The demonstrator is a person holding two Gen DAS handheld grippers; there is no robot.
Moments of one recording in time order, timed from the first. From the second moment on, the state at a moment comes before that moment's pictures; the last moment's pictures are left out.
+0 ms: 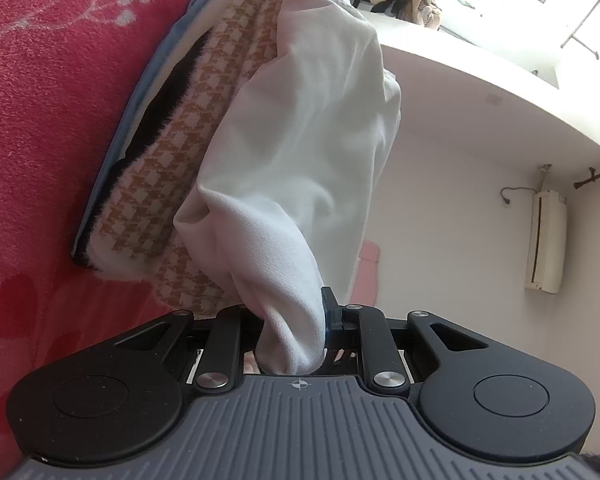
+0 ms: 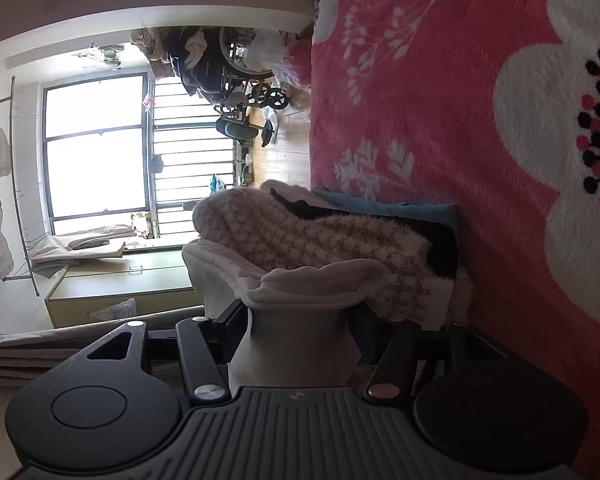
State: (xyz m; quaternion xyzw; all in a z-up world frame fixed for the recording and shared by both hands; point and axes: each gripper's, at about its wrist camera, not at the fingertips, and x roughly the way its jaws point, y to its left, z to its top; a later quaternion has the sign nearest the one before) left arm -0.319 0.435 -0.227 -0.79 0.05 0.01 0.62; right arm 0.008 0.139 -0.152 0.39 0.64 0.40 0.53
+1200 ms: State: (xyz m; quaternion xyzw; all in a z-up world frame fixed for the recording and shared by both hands) left arm -0.282 0.564 0.023 -0.58 -0.14 0.02 0.80; right arm 0.043 0.312 0.138 0.34 0.41 0.63 0.56
